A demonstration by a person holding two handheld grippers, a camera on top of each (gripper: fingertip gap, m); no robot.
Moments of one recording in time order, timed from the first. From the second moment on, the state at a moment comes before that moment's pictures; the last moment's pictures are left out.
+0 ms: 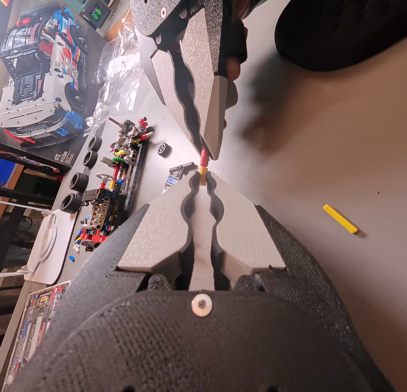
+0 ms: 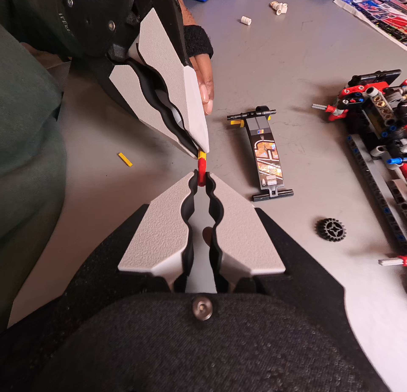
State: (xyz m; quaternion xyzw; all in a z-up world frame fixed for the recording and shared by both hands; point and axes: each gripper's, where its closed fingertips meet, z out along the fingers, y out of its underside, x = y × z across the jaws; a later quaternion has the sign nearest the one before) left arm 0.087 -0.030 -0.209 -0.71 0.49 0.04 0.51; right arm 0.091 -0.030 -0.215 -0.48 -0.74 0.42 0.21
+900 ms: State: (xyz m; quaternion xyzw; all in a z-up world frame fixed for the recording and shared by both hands) left arm 0.091 -0.035 -0.199 -0.72 0.45 -0.07 0.52; right arm 0.087 -0.037 -0.226 -0.47 -0.75 0.42 0.20
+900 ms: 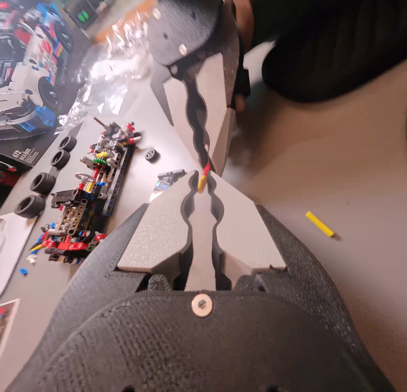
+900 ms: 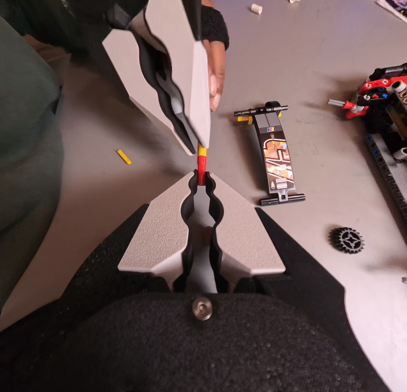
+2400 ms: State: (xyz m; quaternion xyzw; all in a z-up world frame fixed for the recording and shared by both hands) left arm 0.093 -0.038 -0.148 -0.69 0.20 -0.44 0.54; right arm 0.087 -0.039 -0.148 -0.39 -0.64 0.59 0.31
